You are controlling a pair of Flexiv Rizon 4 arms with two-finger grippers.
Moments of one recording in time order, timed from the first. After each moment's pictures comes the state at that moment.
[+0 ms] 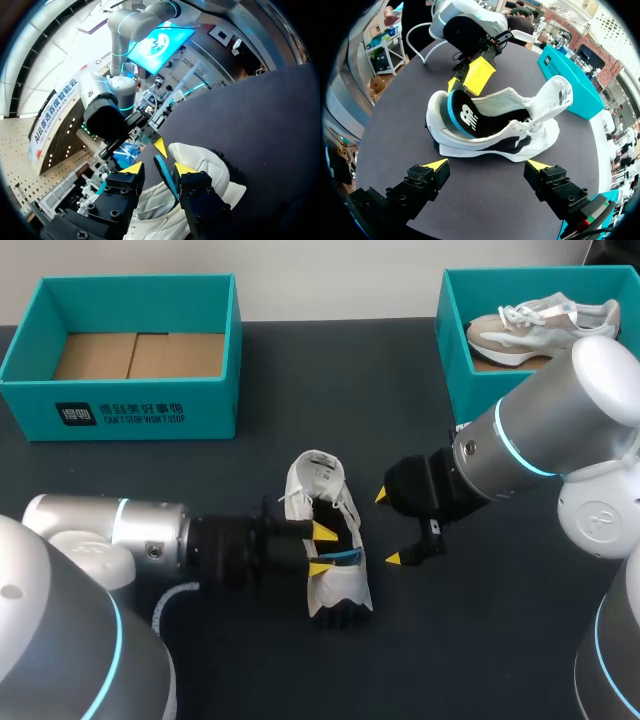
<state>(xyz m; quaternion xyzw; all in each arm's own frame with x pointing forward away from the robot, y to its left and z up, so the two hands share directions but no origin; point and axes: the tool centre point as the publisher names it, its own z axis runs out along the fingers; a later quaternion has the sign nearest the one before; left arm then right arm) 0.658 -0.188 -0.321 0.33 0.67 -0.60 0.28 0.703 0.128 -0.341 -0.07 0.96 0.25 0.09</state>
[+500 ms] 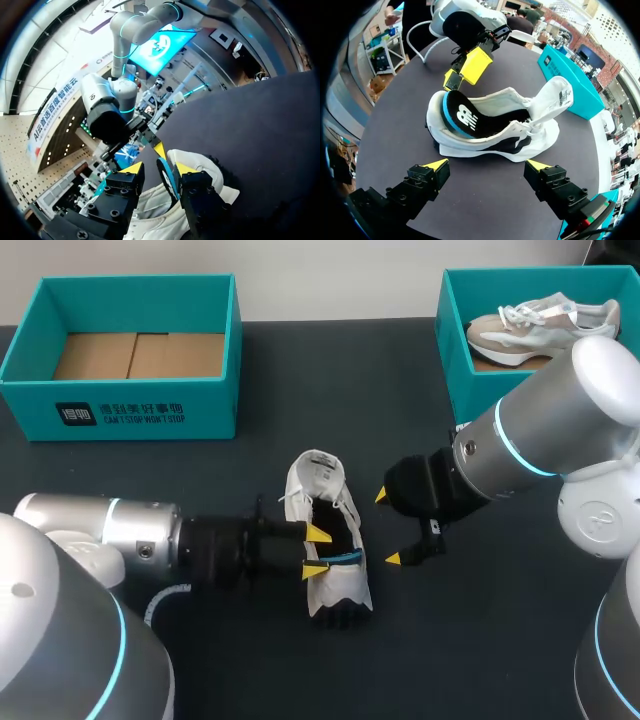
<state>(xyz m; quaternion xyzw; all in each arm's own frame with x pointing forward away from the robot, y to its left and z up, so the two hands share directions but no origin) 0.651 -0.180 -0.316 0.33 0.68 -0.60 0.27 0.703 0.128 -0.341 -0.07 0.96 0.25 0.09</state>
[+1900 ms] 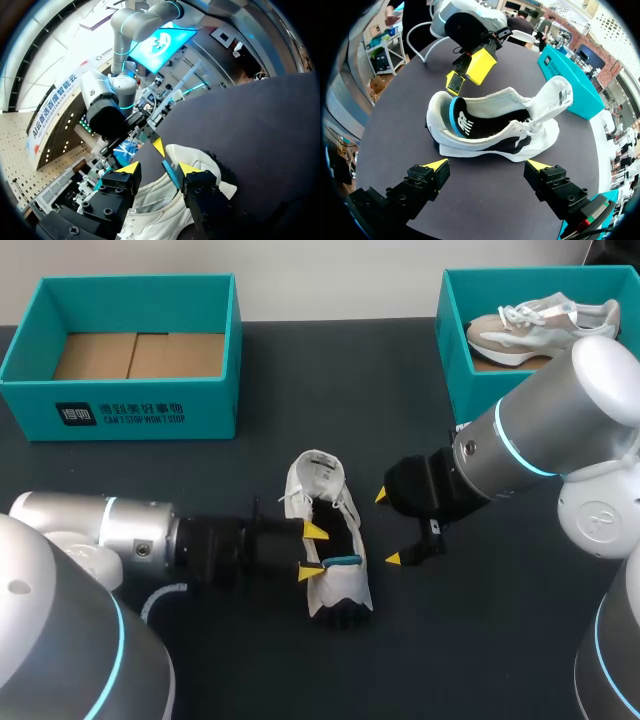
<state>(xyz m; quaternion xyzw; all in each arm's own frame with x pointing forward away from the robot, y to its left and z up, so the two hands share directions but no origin) 0.655 -0.174 -0.318 0.32 0.69 -0.59 0.27 0.703 0.128 -0.341 -0.07 0.96 0.25 0.09</state>
